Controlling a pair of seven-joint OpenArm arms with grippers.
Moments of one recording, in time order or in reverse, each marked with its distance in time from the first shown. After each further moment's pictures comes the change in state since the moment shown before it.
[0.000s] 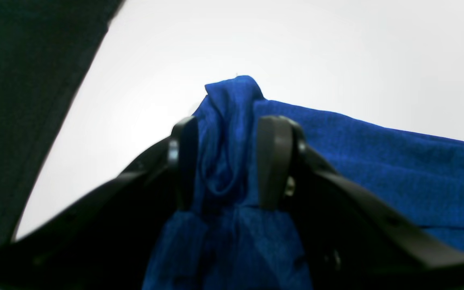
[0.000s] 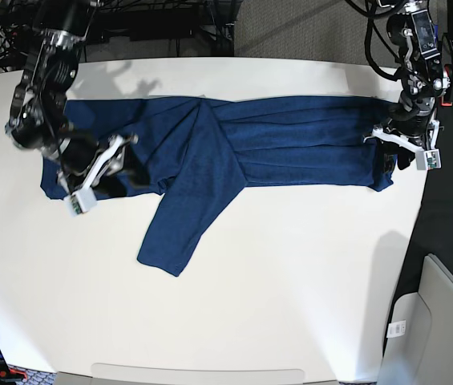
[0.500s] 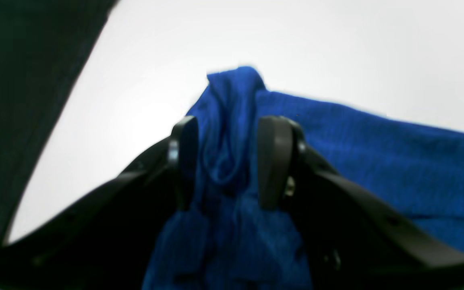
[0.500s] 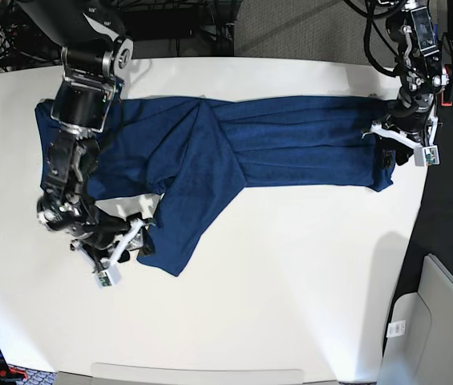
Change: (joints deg) left arm 1.0 0.0 0.0 0.0 -0.2 -0.1 0.0; right arm 25.8 -7.0 -1.2 -29.6 -35.2 0.3 15.9
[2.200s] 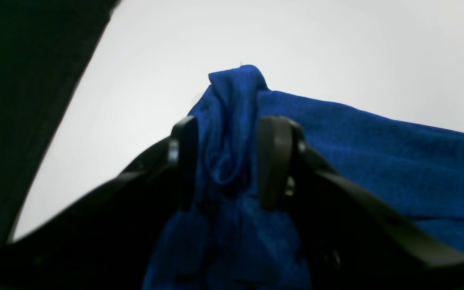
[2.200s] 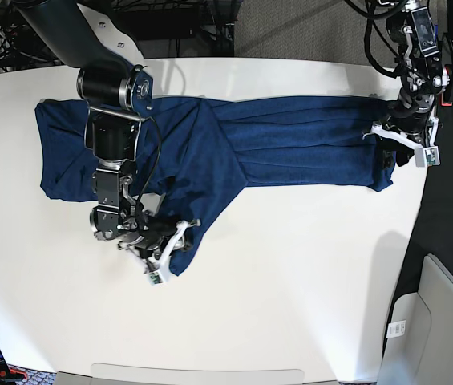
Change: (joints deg) left arm -0.1 0.0 0.0 0.0 0.0 0.0 0.0; right arm 8.6 -6.0 0.2 -27.4 -17.7 -2.6 15.0
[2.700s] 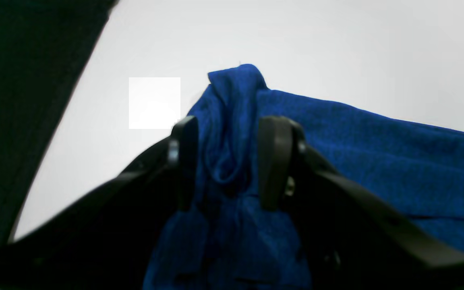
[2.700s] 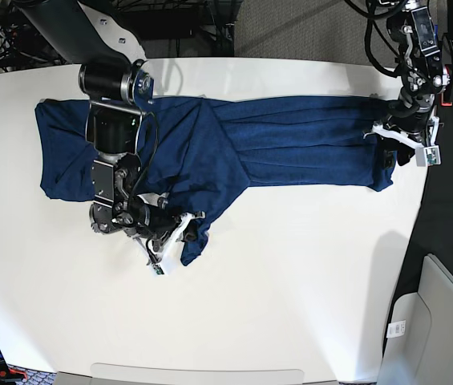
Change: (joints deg) left arm 0.1 -0.1 -0.2 0.0 0.0 0.0 0.0; right arm -2.3 -0.3 0.0 3.7 13.0 2.4 -11.0
